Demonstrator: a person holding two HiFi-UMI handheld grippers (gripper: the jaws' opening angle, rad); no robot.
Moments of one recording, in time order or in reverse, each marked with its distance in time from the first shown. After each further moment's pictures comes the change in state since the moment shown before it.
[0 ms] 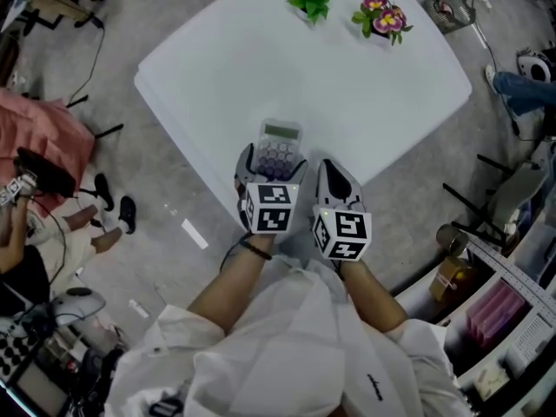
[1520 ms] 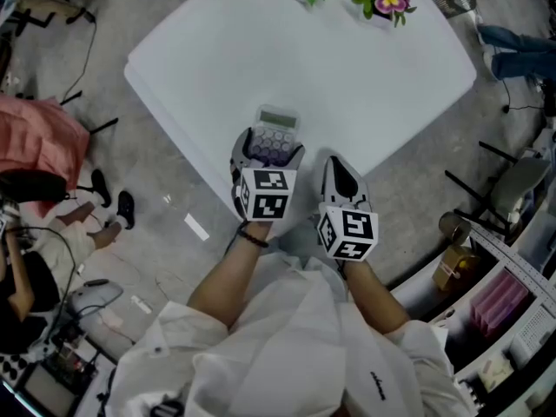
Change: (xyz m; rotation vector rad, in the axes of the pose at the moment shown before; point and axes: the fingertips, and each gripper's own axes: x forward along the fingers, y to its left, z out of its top) left arm 0.013 0.008 -0.007 0.041 0.019 -0.010; right arm -0.009 -0.014 -0.026 0.046 0.016 -0.054
